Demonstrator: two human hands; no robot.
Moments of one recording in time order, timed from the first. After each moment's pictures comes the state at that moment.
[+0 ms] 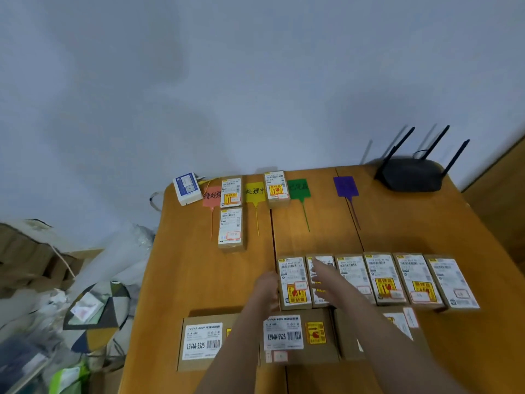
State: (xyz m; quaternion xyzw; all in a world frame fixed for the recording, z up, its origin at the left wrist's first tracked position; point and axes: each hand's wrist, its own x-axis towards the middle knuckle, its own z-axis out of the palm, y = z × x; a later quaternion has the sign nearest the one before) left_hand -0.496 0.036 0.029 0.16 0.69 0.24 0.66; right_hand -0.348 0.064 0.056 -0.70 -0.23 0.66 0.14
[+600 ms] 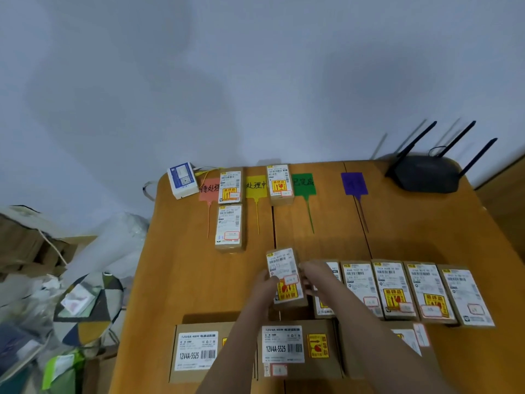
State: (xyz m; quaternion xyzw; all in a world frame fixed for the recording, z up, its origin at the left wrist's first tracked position) left_hand -0.509 0.066 -0.016 0.15 0.67 0.27 0.68; right_hand -0.375 0.114 0.012 -0.71 -0.30 0.64 0.10
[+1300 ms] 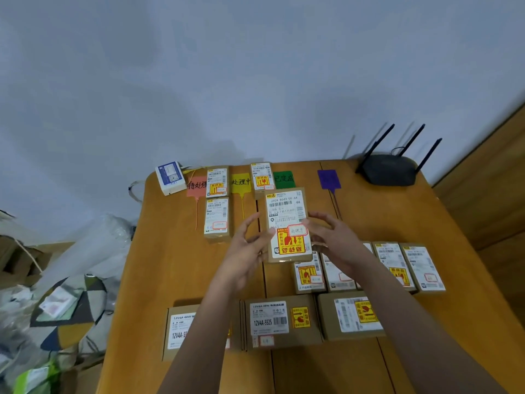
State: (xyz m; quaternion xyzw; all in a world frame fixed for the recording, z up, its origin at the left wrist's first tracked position) left_hand -0.526 0.045 0.093 0.24 0.48 0.46 0.71; right_hand -0.322 0.068 0.135 -0.57 -0.38 0.66 0.32
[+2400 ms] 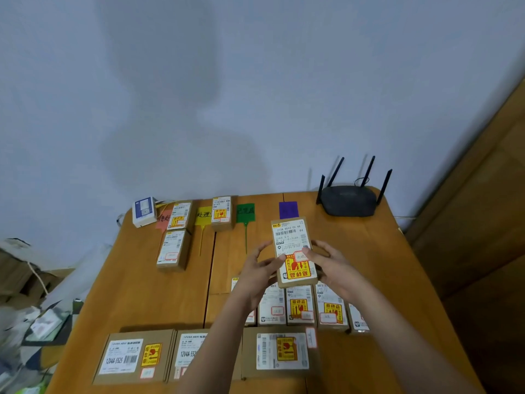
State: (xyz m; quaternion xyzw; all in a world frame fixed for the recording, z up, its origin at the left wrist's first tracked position) left_hand -0.276 0.076 0.116 0.28 0.54 0.44 0.66; right_hand -0.090 0.112 0.125 -0.56 -0.34 0.70 0.30
